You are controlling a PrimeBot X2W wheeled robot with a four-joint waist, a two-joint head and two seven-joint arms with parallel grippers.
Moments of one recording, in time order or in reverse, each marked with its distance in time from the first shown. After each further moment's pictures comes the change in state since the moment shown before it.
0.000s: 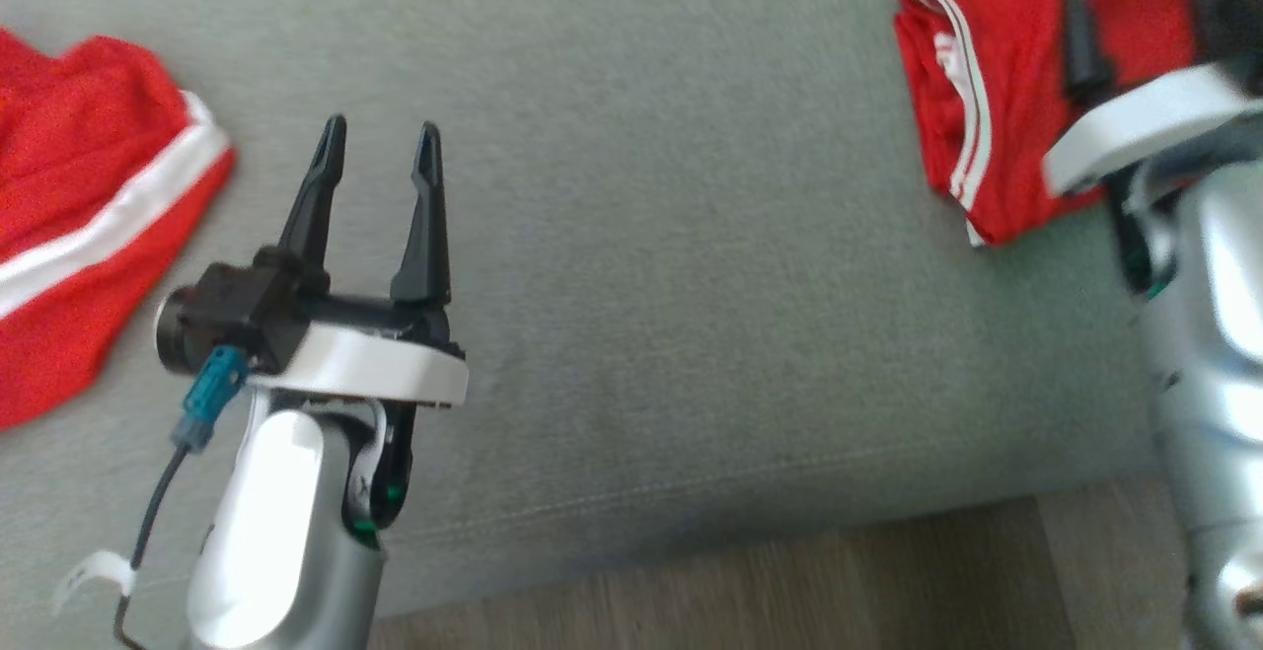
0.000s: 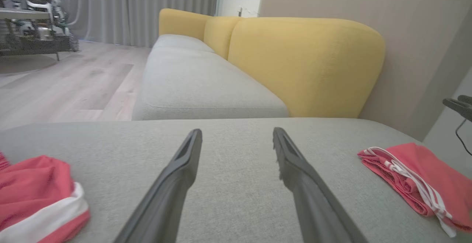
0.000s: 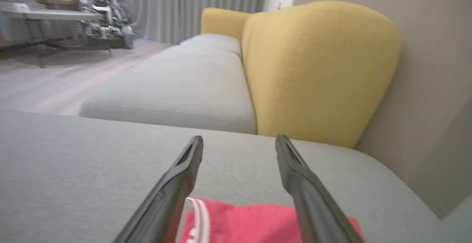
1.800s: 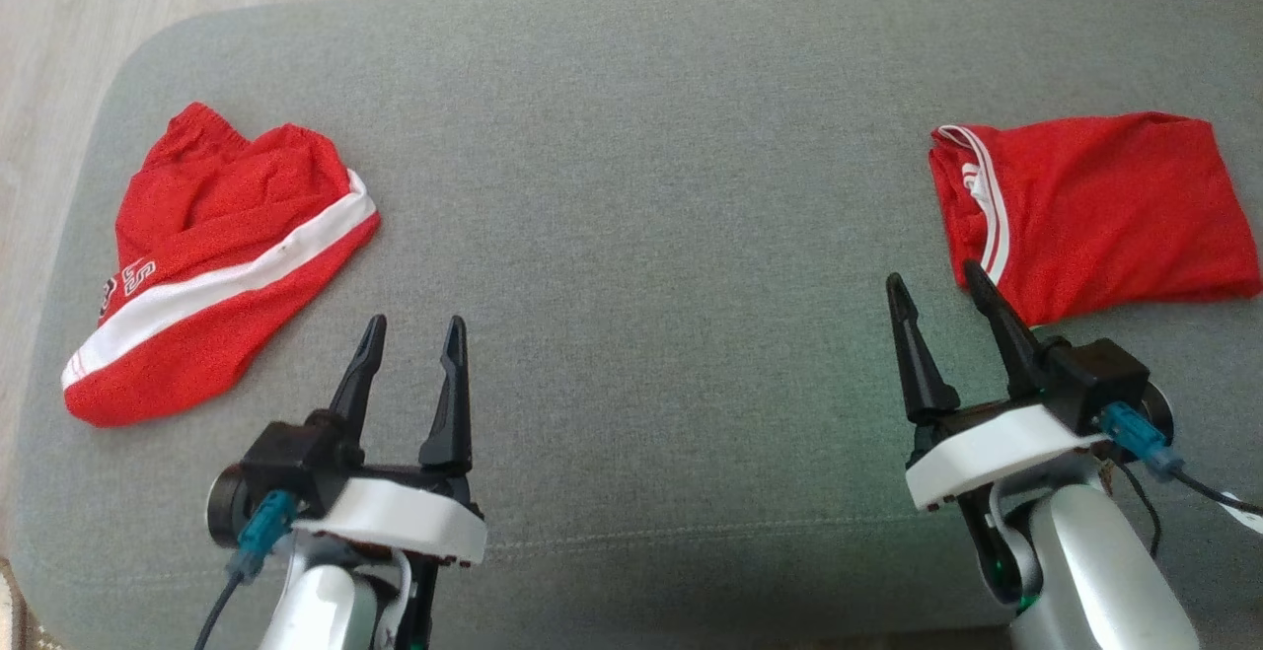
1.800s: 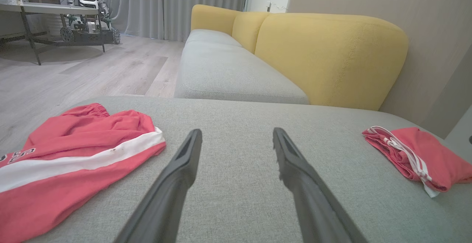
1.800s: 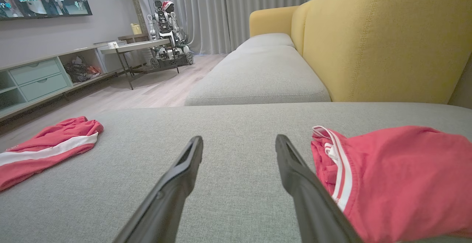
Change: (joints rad) left arm 0.251 0.002 -0.034 0.021 -0.028 0.034 0.000; right arm 0.566 0.158 0.047 -0.314 0.055 0.000 -0.001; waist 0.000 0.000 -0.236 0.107
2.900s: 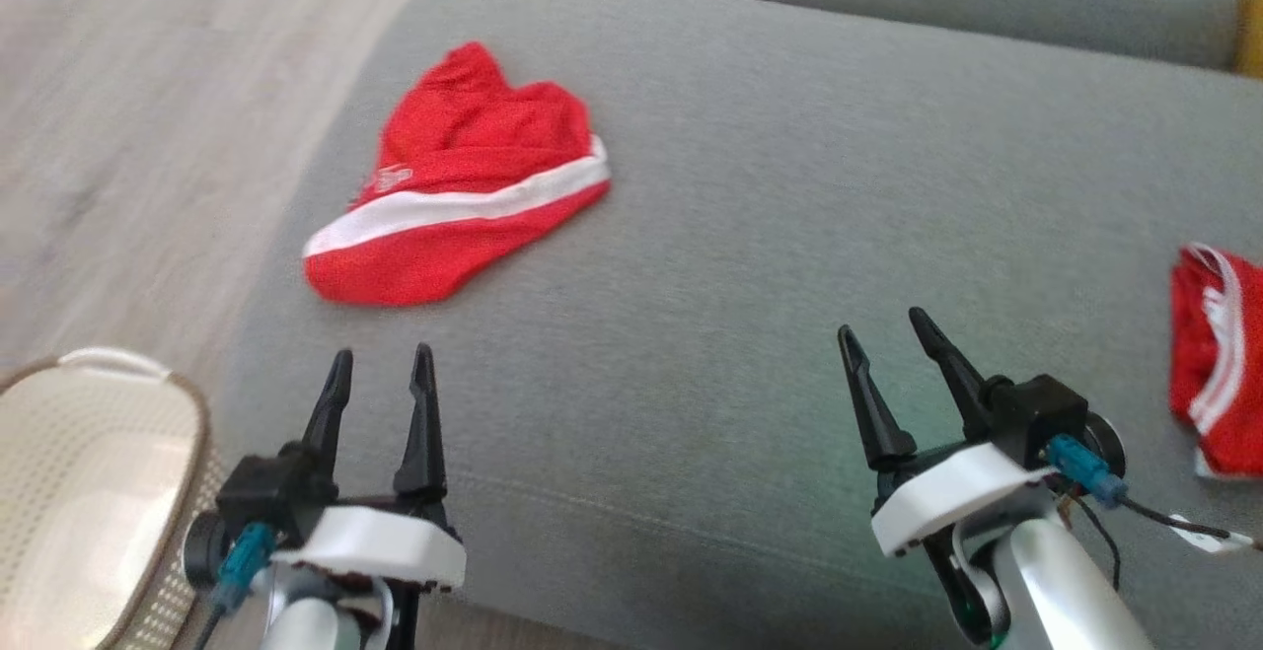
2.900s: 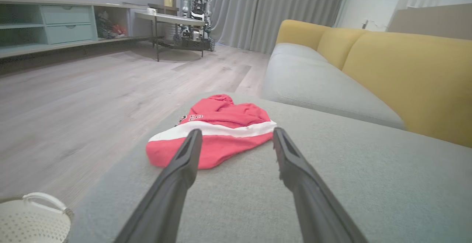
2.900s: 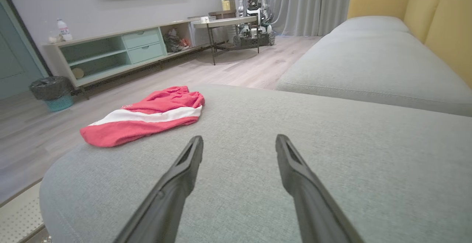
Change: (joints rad) left arm 0.056 0.002 0.032 -0.020 -0.006 0.043 0.000; right arm 0.032 0.001 0.079 0.040 0.002 0.000 0.000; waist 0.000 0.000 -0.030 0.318
